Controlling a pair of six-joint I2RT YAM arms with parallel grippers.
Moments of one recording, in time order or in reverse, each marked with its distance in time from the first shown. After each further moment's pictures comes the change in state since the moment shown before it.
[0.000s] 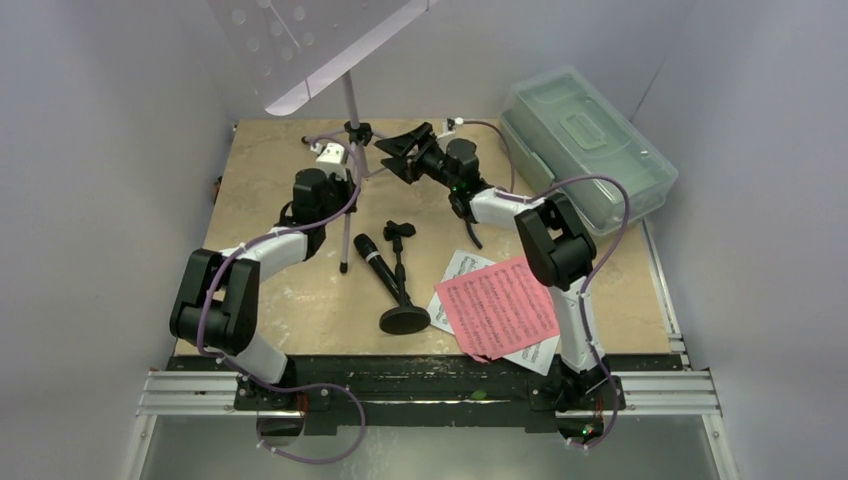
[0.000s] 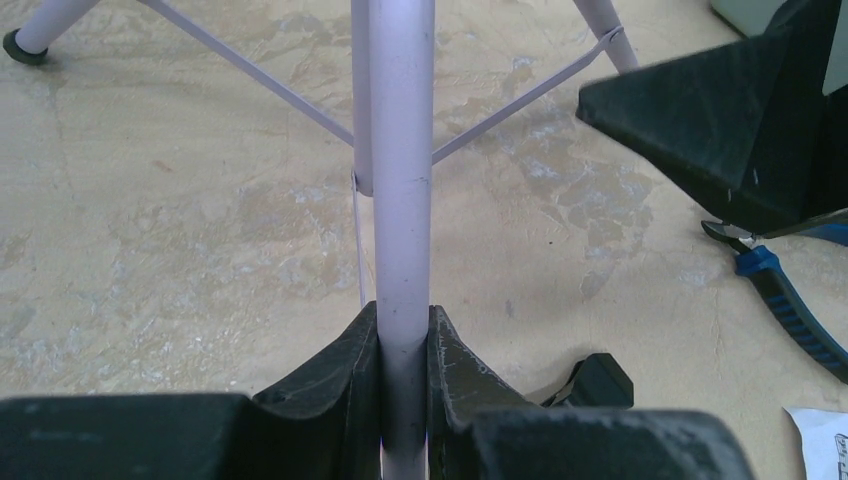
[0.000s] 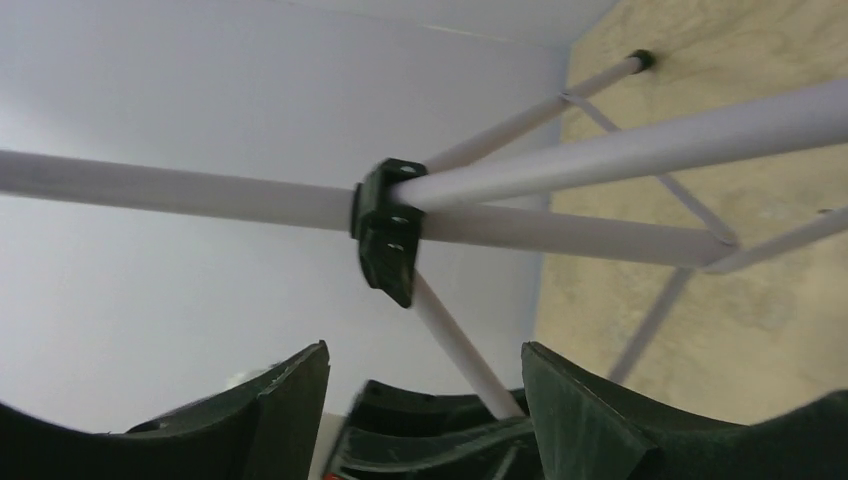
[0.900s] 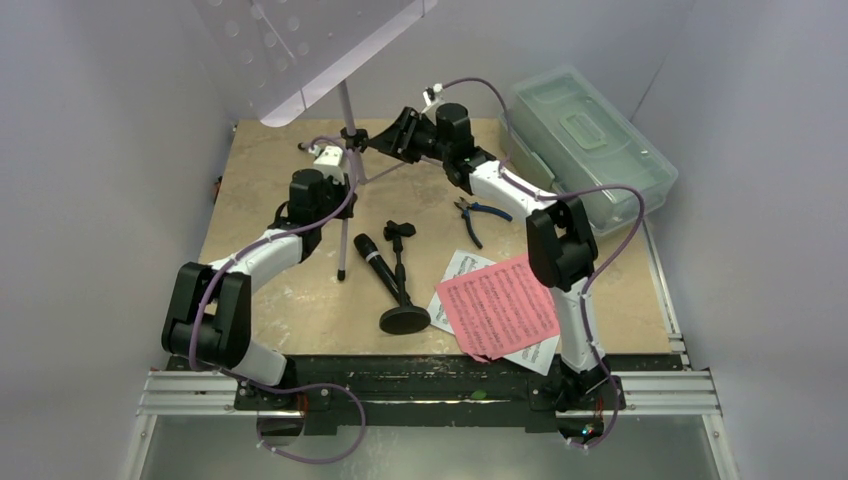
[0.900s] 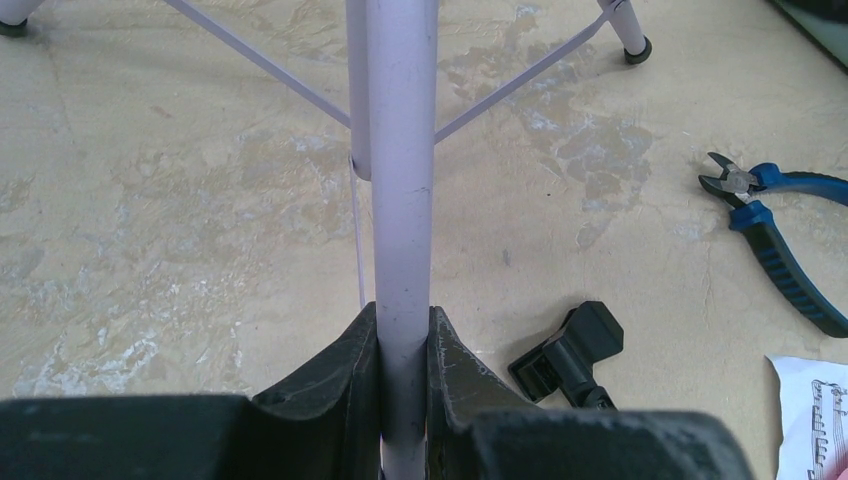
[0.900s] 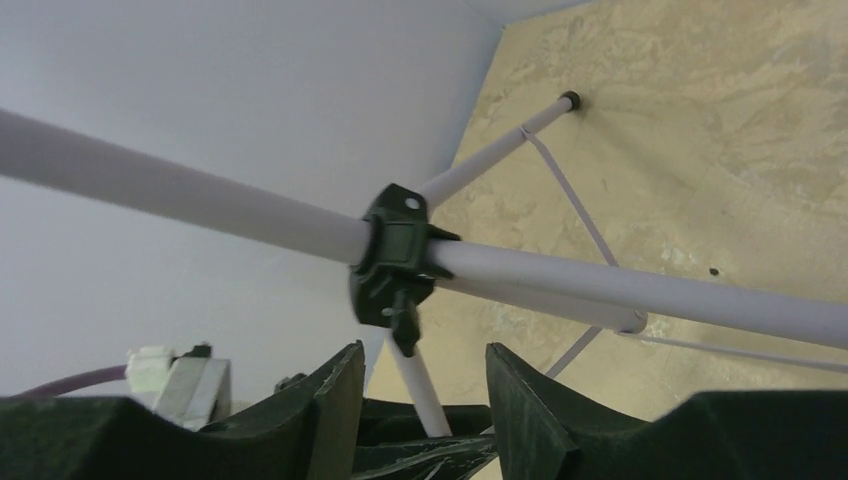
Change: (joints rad) left arm 0.003 -0.082 -0.021 -0.113 0.003 -0.011; right arm -0.002 -0.066 0.279 -0.600 -0.096 -0.590
